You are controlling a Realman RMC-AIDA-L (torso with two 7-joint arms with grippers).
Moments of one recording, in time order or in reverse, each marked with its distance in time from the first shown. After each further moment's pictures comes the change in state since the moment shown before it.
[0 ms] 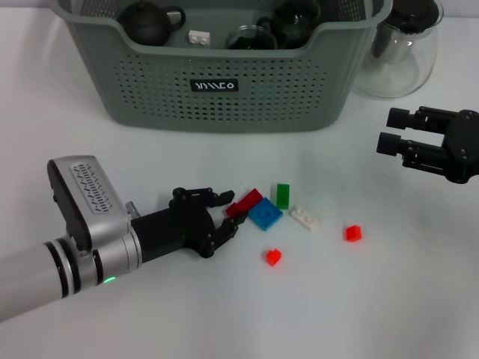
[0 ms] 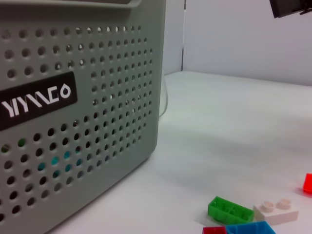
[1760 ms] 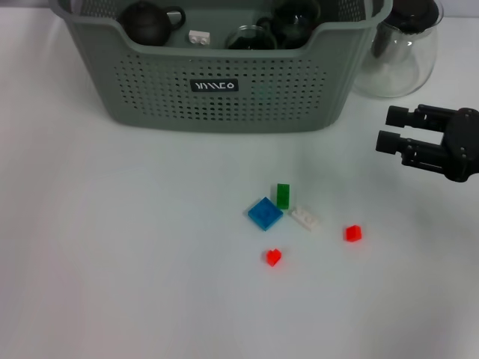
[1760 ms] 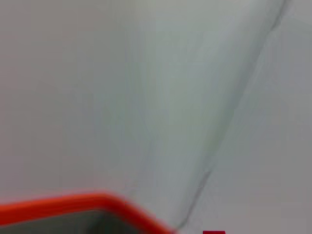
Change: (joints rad) left arm -0.301 0.220 -0.031 0.720 0.011 0.425 -1.431; right arm 0.004 0.002 0.005 0.000 0.000 -0.004 -0.001
